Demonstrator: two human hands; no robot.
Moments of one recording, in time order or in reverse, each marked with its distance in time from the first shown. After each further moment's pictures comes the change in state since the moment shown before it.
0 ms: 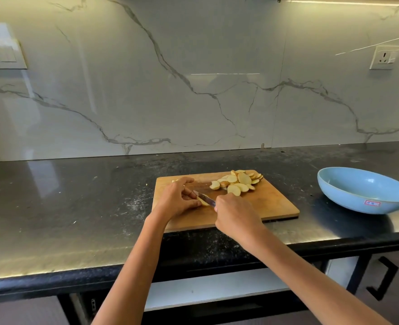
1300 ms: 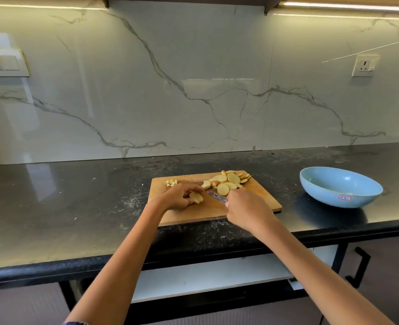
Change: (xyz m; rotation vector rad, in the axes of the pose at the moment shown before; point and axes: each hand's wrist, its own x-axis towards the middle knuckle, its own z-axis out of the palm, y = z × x) left_hand 0.008 0.018 0.002 0.215 -0.346 0.103; right_hand -0.027 0.035 -0.021 0.010 0.013 0.073
